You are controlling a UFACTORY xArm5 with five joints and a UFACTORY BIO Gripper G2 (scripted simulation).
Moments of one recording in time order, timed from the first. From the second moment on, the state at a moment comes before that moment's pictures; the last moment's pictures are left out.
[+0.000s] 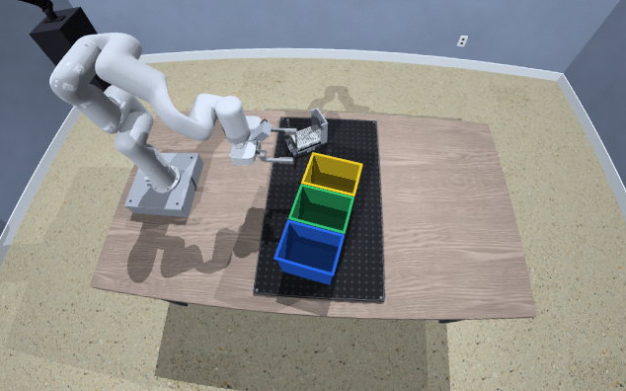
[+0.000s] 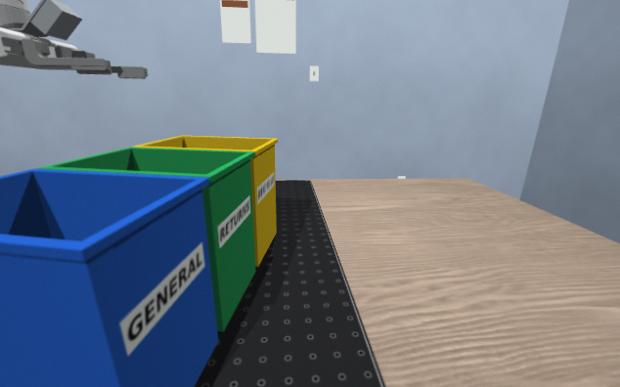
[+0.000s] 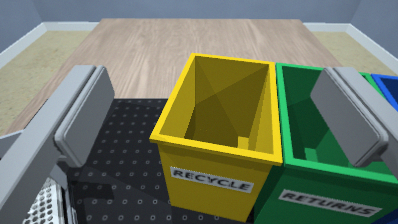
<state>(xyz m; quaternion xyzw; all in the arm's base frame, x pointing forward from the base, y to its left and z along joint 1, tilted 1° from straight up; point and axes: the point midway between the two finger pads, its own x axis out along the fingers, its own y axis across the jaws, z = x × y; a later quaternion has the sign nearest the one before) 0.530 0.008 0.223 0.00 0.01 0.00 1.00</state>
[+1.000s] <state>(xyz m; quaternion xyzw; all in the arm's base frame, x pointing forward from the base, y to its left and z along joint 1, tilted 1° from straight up) 0.534 0.055 0.212 0.00 0.00 0.19 0.98</state>
